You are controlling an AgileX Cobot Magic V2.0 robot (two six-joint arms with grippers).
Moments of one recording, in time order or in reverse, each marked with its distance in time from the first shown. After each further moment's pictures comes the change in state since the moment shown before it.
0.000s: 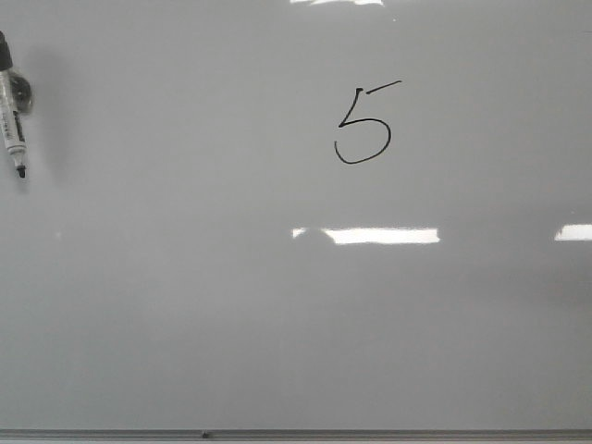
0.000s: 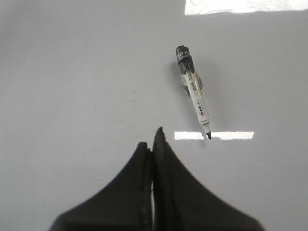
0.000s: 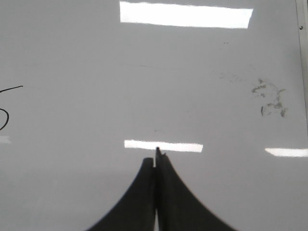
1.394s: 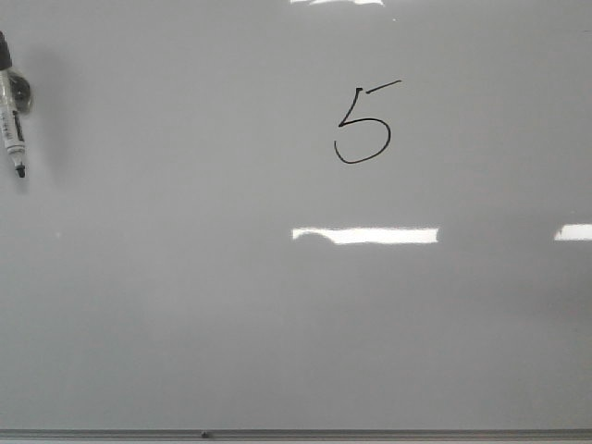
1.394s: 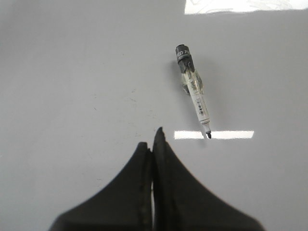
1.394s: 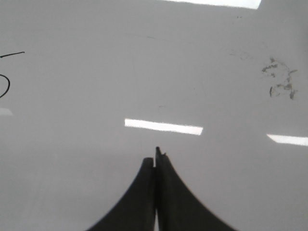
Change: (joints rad) left arm 0.000 0.000 0.000 0.000 0.002 0.000; right arm 0.022 0.000 0.000 -0.124 0.070 0.073
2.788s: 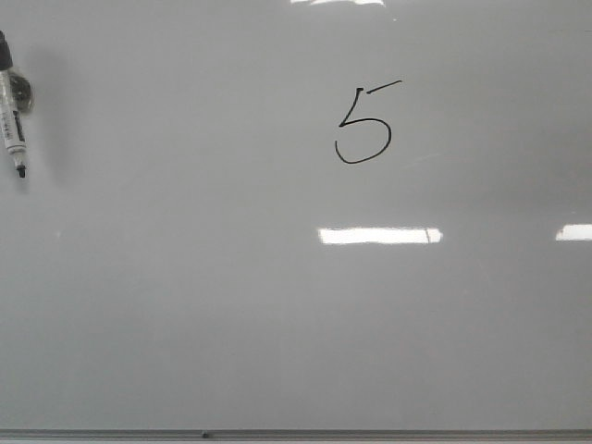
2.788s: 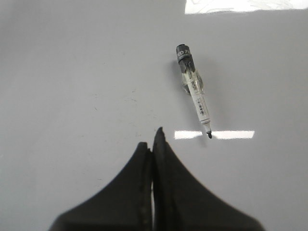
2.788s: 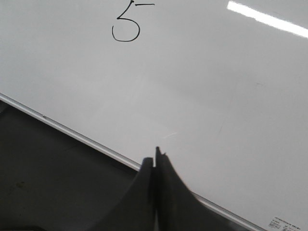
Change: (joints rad) left arm 0.000 0.000 0.000 0.000 0.001 0.000; right arm 0.466 0.448 -0.870 -0.002 0.997 0.000
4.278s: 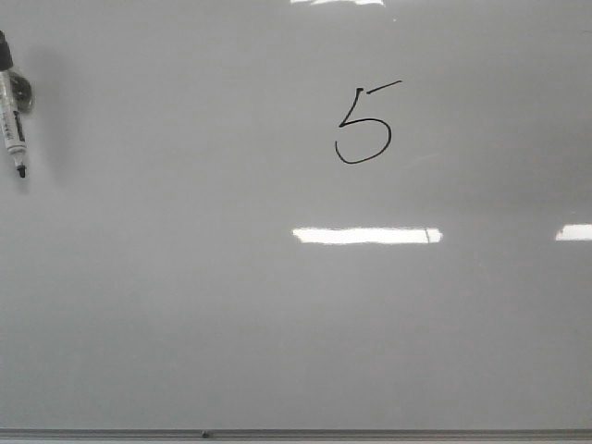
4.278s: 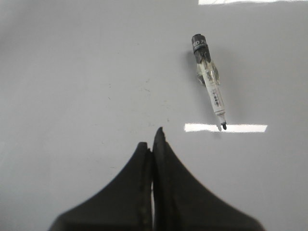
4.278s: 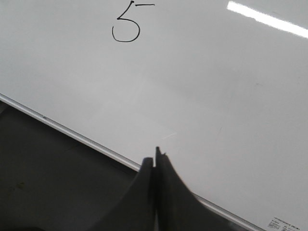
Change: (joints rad) left arm 0.048 0.000 0.000 0.000 0.026 0.000; right arm 0.000 0.002 -0.008 0.000 0.002 0.000
